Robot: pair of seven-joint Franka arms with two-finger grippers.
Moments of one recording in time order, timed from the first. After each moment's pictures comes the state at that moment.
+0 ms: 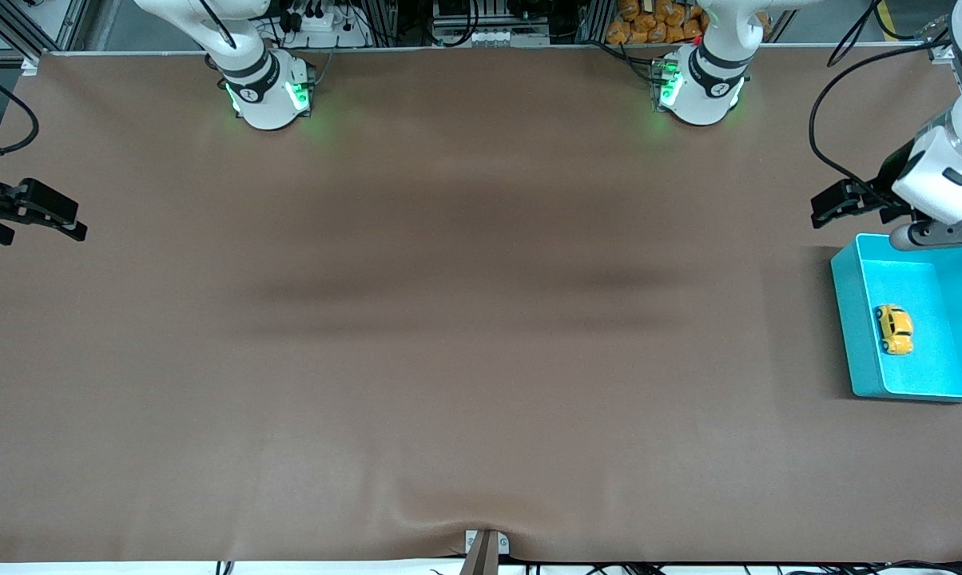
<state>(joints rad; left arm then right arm) 0.02 -0.02 -0.11 -1.67 0.02 1.59 -0.14 -0.05 0.07 0.01 -1.47 0.03 1.57 -0.08</state>
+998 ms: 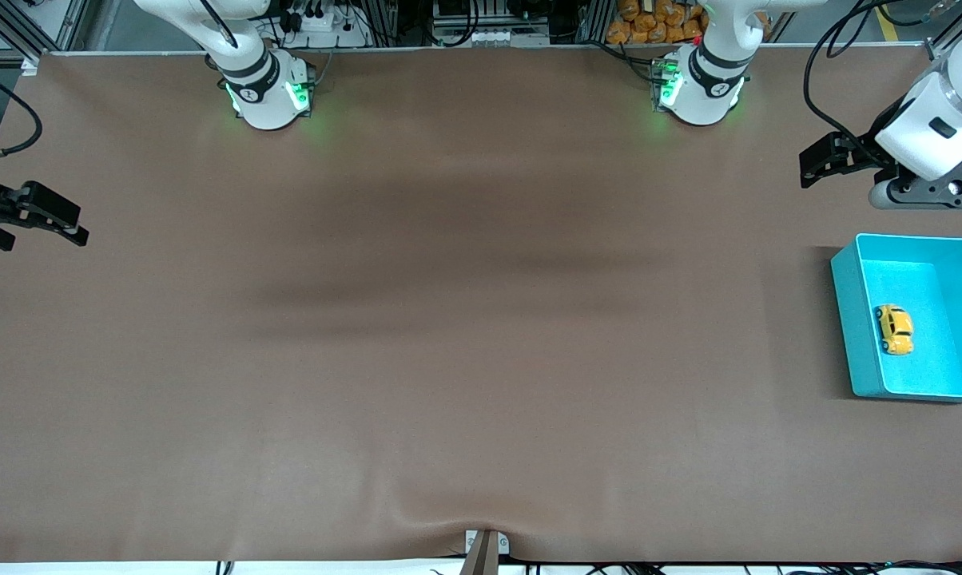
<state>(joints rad) -0.04 -0.02 -0.10 -1.56 0.02 1.41 -0.08 -0.03 0.07 0.01 -1.47 0.03 1.59 -0.08</state>
